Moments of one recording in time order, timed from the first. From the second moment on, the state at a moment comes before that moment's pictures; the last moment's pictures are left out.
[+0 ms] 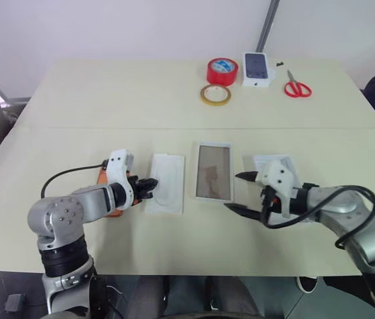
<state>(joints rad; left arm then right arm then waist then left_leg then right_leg) -0.40 0.20 0.38 -0.38 -0.75 1.56 -0.06 -0.17 -0.81 0.10 -0.49 0.39 0.62 0.84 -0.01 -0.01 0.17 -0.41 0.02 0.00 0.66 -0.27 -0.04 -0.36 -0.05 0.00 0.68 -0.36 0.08</state>
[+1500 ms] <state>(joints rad) -0.58 0.00 0.58 -0.38 -0.76 1.61 -0.01 -0.42 -0.72 0.29 -0.46 0.14 0.65 0.97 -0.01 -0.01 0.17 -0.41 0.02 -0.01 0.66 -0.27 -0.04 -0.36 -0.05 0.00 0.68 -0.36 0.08</state>
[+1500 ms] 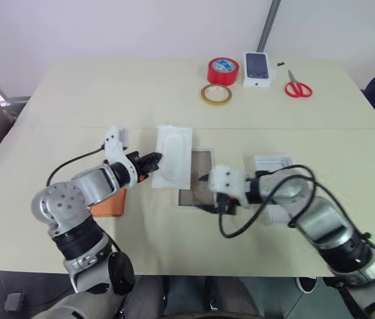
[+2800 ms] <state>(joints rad) -0.15 0.63 0.08 -0.52 -0.61 0.97 -0.51 -0.61 -0.40 0.40 -0.19 0.01 0.77 0.58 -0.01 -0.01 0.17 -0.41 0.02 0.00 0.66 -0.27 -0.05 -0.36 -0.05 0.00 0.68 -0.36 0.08</state>
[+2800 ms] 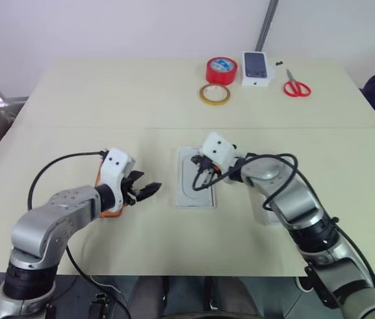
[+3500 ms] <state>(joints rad) -0.05 0.68 0.11 -0.51 -0.62 0.84 -0.63 -0.62 -0.46 0.50 -0.15 -0.18 0.78 0.59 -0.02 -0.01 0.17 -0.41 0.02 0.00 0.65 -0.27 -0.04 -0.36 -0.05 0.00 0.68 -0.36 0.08</state>
